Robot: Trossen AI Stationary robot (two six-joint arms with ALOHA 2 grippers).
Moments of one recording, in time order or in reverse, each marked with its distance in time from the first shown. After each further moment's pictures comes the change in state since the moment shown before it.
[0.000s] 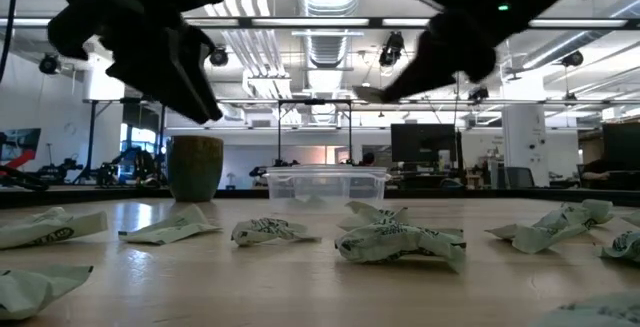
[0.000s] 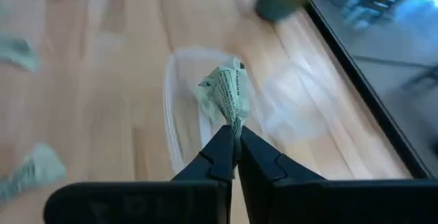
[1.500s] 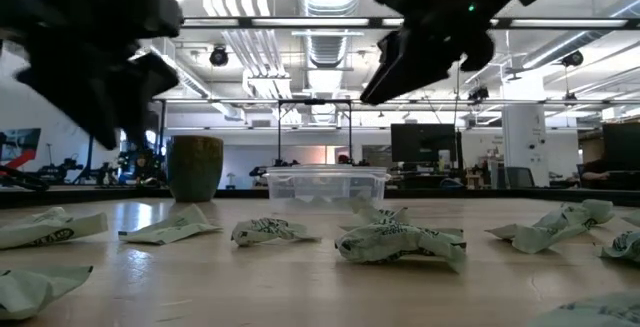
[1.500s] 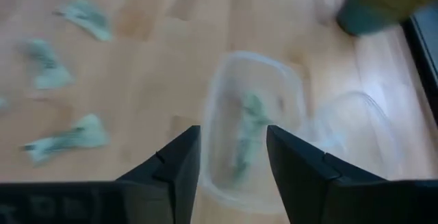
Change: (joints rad) left arm 0.000 -0.101 -0.076 -0.183 0.292 -0.091; right arm -0.128 -0.004 0.109 -0.171 -0.393 -0.226
